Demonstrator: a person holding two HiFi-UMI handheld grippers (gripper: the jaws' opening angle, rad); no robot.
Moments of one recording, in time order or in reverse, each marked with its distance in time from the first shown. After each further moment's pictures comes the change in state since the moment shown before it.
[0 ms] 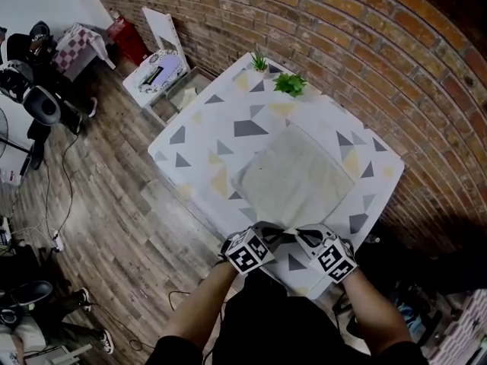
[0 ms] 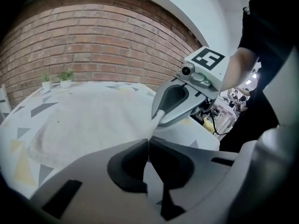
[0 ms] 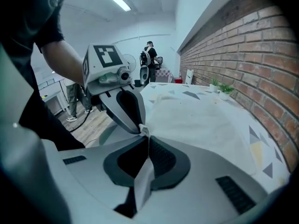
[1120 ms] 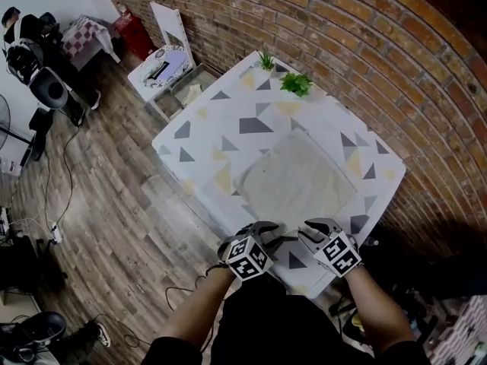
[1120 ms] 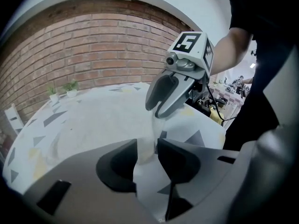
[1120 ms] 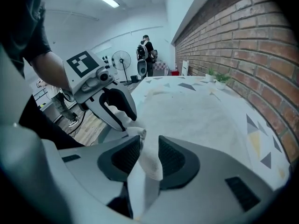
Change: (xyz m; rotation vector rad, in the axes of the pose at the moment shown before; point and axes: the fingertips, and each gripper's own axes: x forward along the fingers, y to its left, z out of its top) left arm -0.010 -0.003 -0.013 0.102 0.019 0.124; right arm -0.005 -0.014 -0.005 0.097 0.079 0.002
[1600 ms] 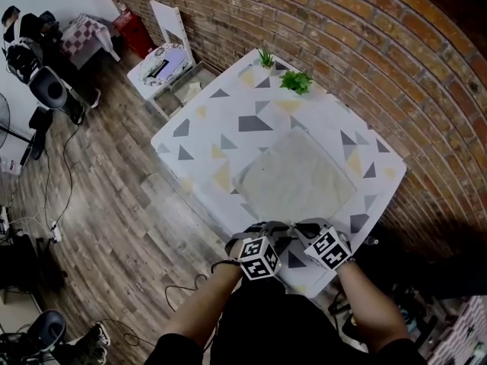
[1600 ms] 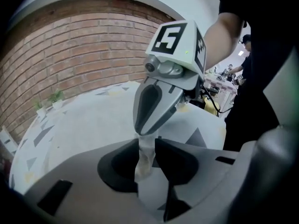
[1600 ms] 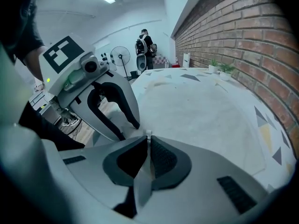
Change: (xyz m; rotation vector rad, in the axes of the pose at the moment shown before) left arm 0.024 -0.018 0.014 0.158 0.035 -0.046; right arm 0.029 0.003 -0.013 0.026 0.062 0.019
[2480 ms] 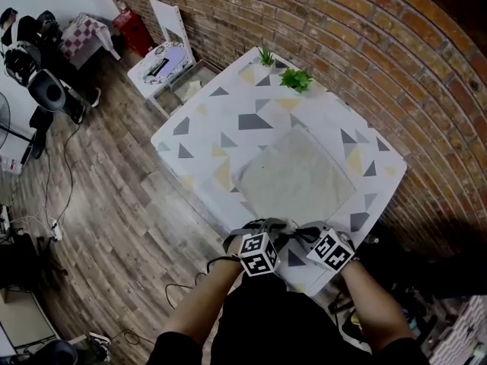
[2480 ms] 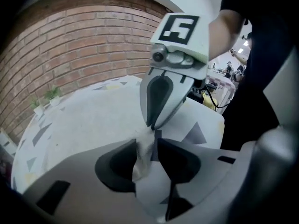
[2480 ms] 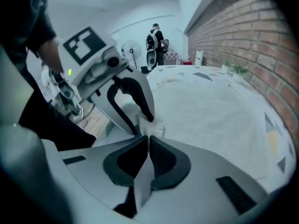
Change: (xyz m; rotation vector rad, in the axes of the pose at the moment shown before) left arm 0.000 0.000 -0.010 0.010 0.070 -0.034; right arm -0.007 0.020 -0.013 -0.089 0.052 0.104
